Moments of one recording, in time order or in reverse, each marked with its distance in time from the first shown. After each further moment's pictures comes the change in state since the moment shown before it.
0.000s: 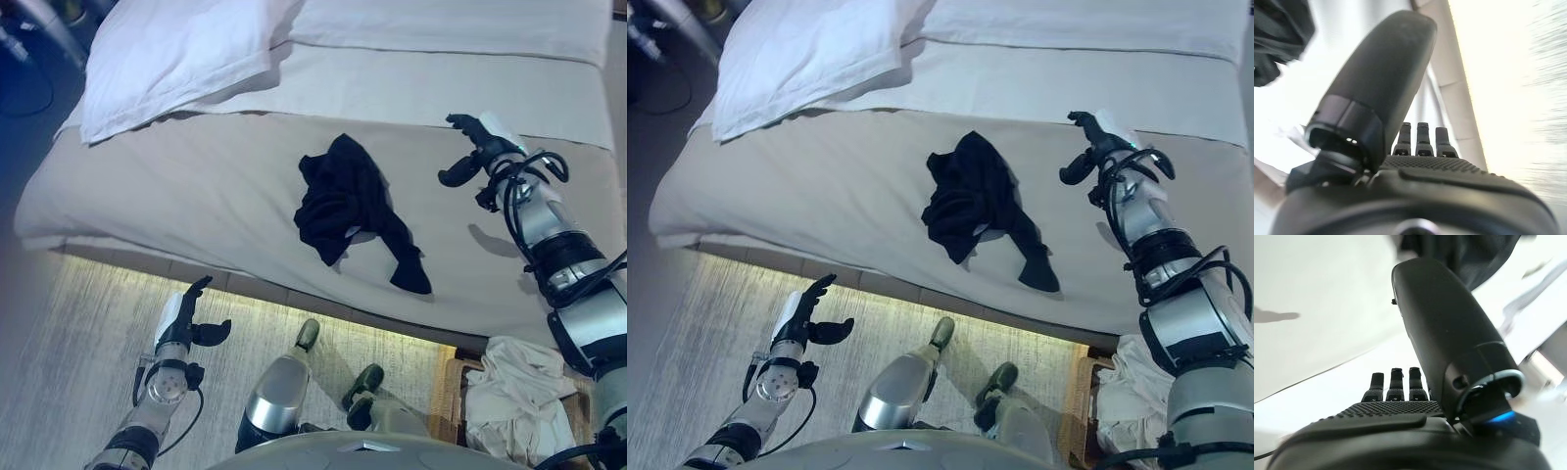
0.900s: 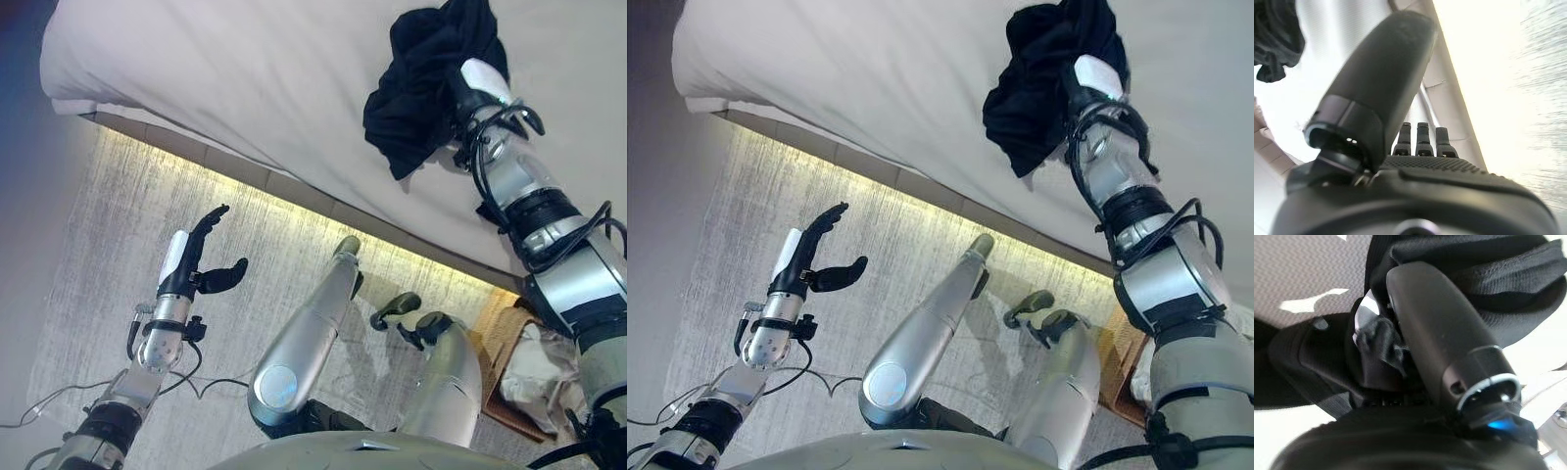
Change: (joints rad) left arm 0.012 0.181 -0.088 -0.460 -0.120 -0.106 0.032; right arm -0.285 0.064 0.078 0.091 -0.024 0.121 -0.049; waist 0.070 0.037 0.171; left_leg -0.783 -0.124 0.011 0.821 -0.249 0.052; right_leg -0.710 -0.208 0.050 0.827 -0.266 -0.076
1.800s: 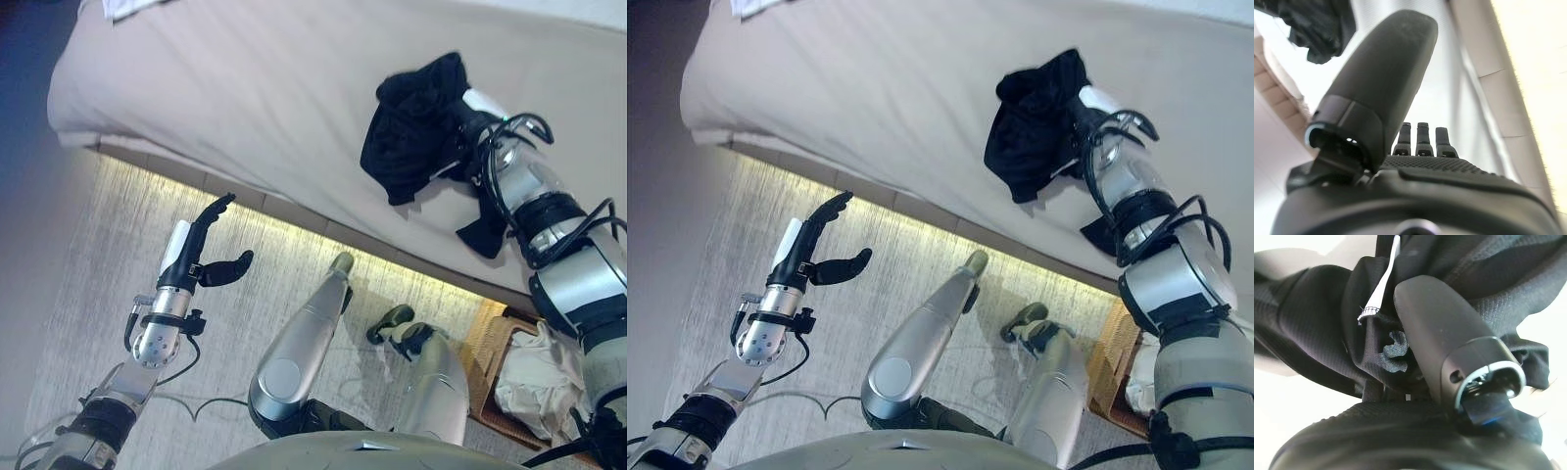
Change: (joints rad) left arm -0.008 0.026 -0.021 -0.020 -0.035 -0.018 -0.031; right arm 0.126 -0.017 0.023 0.067 0.061 -0.063 0.135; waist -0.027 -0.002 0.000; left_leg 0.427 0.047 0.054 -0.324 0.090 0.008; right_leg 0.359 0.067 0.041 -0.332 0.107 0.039
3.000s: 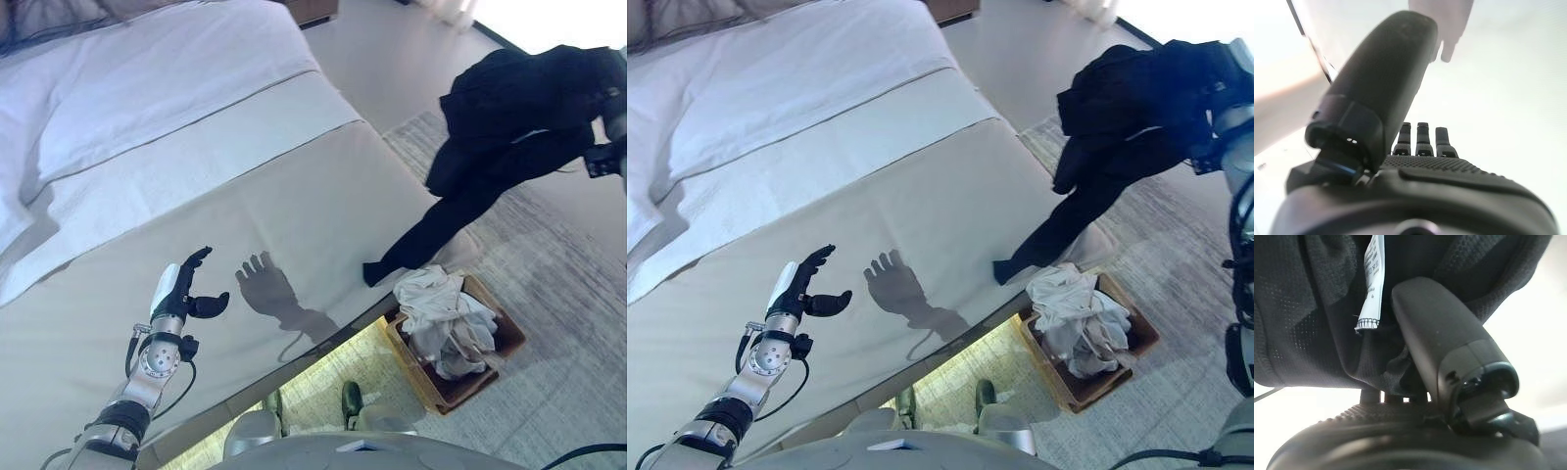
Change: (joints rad) left arm -0.096 -0.131 0.078 0.433 0.114 0.110 -0.030; right arm 0.305 -0.417 -0.481 -0.401 0.383 -0.052 -0.012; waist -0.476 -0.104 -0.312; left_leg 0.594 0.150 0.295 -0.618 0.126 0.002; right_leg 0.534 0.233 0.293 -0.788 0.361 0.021
